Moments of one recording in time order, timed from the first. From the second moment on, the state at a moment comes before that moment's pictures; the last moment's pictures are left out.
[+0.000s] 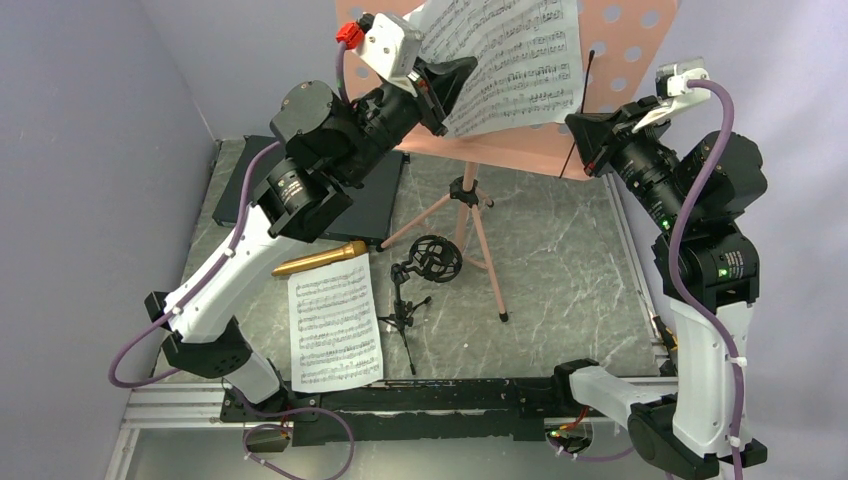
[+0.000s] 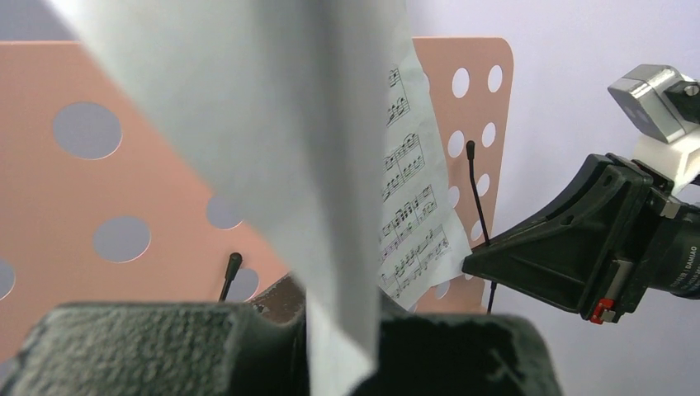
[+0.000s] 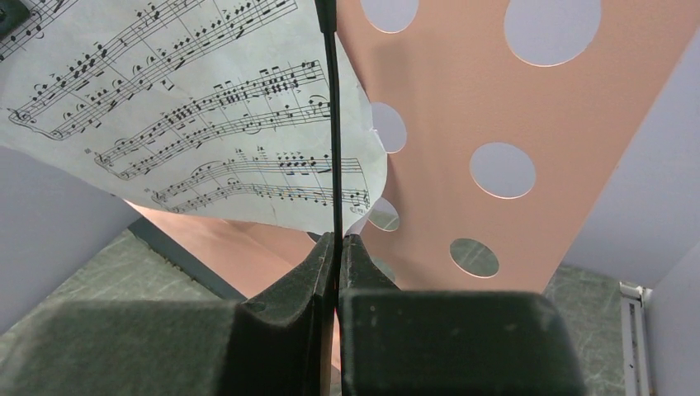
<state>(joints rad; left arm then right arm) -0.98 1.59 2.18 -0.12 -0.10 0.04 0.22 1.06 1.83 -0.64 -0.21 0.10</state>
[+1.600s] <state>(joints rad) -0.98 1.47 2.05 -0.02 0.02 0.05 0.22 1.04 1.82 -0.67 -0.25 0.15</state>
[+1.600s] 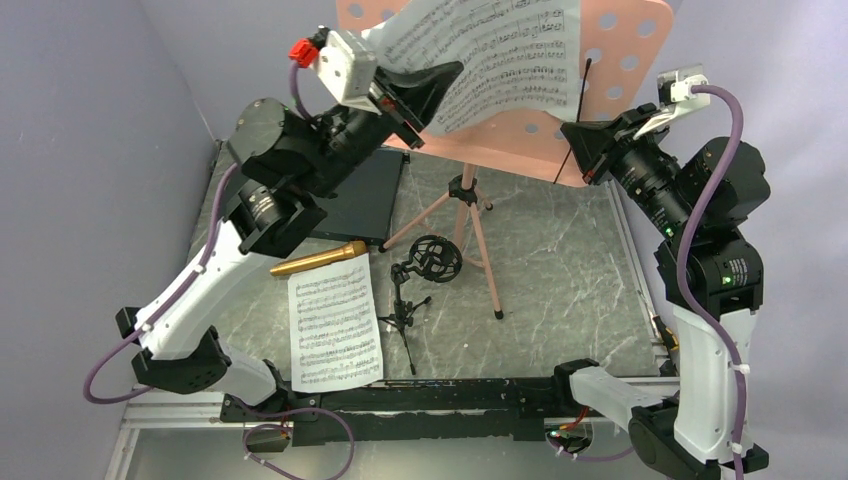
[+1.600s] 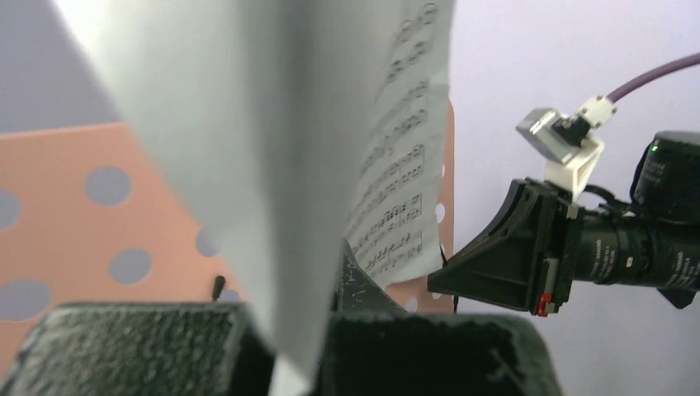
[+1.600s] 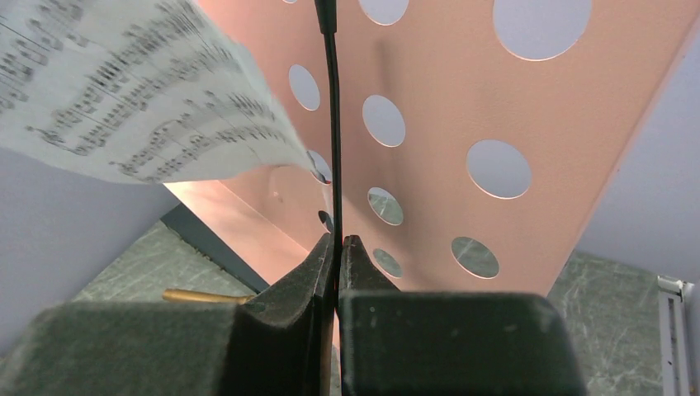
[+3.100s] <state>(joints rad) -0.98 1.51 2.10 0.02 -0.26 -0.05 0.22 0.95 1.69 -0.54 -0.29 0.16</state>
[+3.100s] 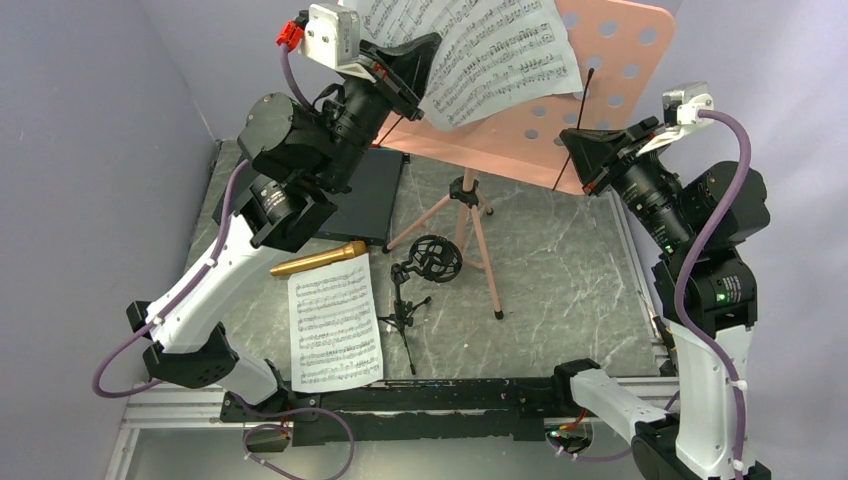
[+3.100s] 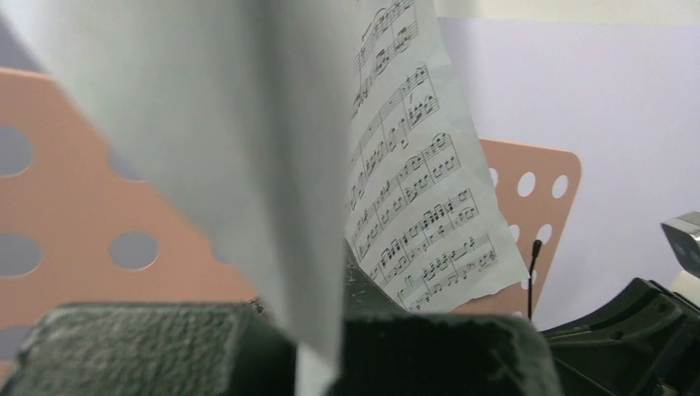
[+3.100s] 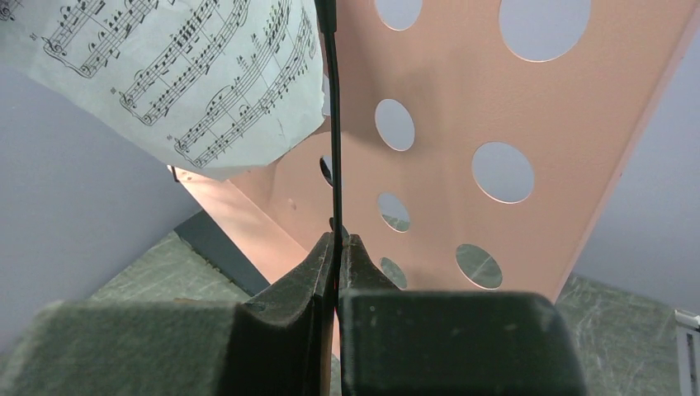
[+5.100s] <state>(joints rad) -0.98 1.38 1.86 0.15 -0.45 -0.22 0.22 0.90 1.61 -0.45 -0.32 0.18</state>
